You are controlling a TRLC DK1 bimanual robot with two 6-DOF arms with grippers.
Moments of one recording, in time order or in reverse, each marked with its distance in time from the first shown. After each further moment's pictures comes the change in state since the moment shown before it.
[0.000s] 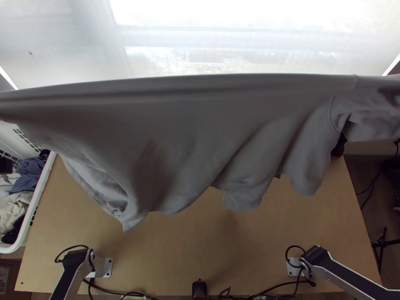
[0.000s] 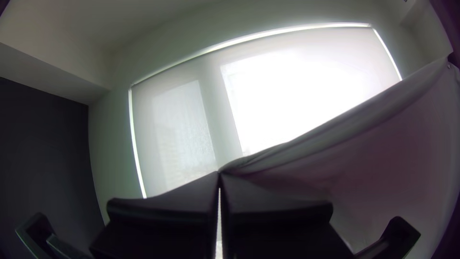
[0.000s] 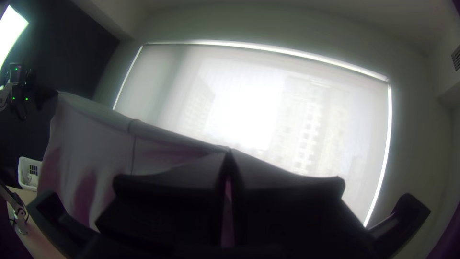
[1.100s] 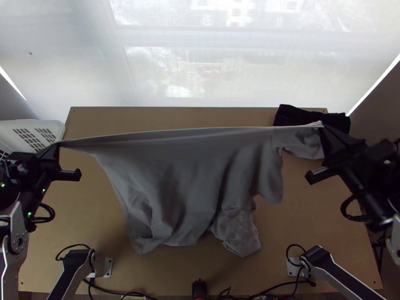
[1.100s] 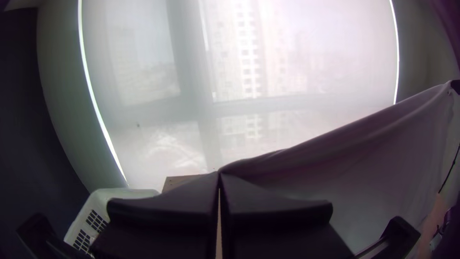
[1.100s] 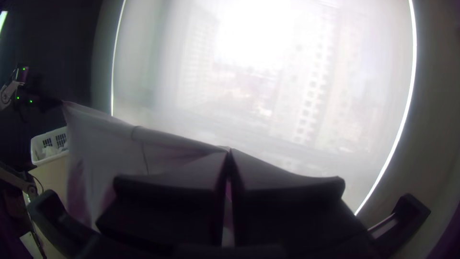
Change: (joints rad) left arm -0.107 -0.045 -0.504 -0.168 0.052 -0.086; right arm -0.068 -0.144 -0.579 -0.022 -0.034 0.237
